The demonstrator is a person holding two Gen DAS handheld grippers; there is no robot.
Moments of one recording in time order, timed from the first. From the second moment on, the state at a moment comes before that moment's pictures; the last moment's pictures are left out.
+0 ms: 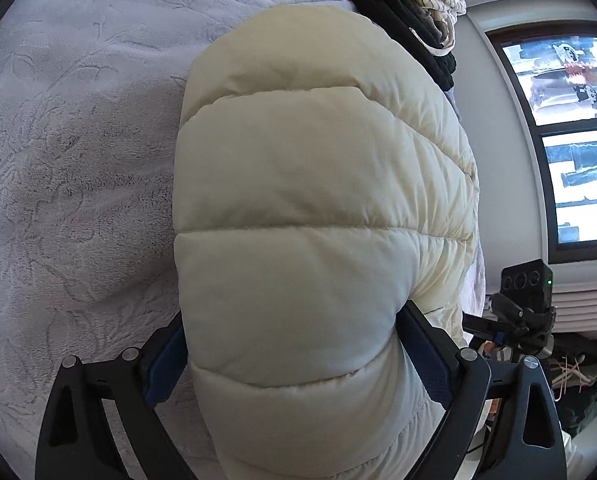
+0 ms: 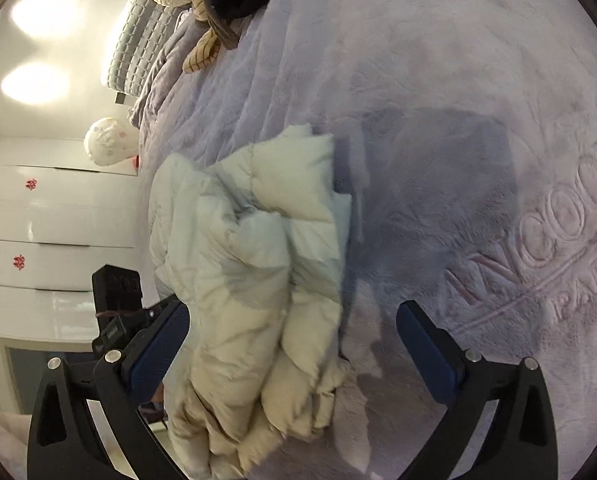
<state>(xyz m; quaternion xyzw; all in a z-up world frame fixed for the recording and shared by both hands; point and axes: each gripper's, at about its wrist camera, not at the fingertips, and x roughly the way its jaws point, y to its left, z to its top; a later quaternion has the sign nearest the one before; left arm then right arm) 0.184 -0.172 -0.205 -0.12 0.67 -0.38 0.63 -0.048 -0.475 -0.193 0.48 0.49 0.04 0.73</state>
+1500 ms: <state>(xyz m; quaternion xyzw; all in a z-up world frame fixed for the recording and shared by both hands) 0.220 -0.080 -0.145 -0.15 0.60 -0.40 0.68 0.047 -0.352 -0.187 0.52 0.50 0.14 0.68</state>
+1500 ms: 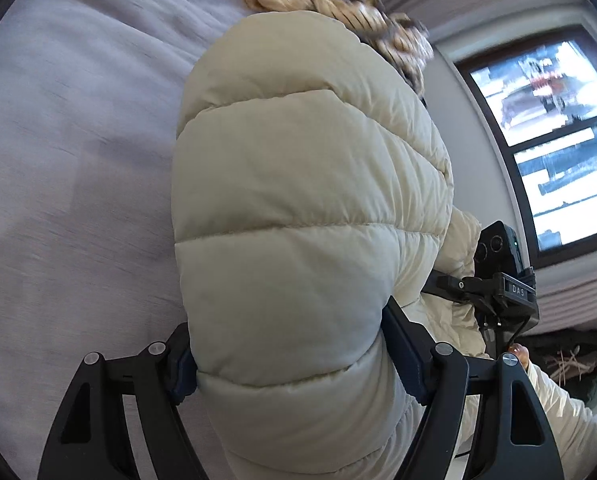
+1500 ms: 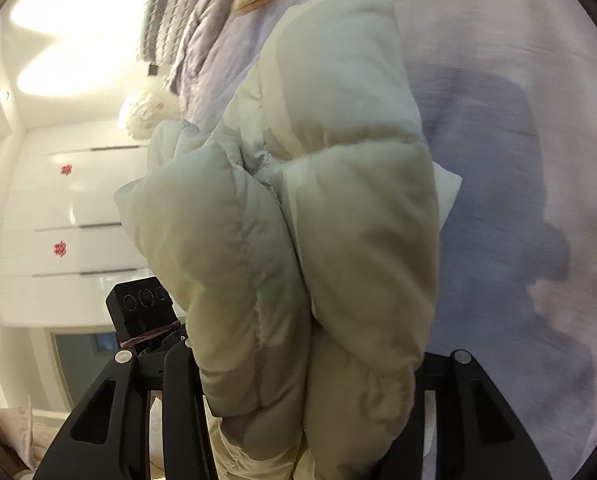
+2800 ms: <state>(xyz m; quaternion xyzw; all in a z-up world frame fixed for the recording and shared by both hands) 0.344 0.004 -0.186 -0.13 0.57 -0.24 0.77 0.134 -0.283 -0.152 0.38 0.48 0.08 0.79</state>
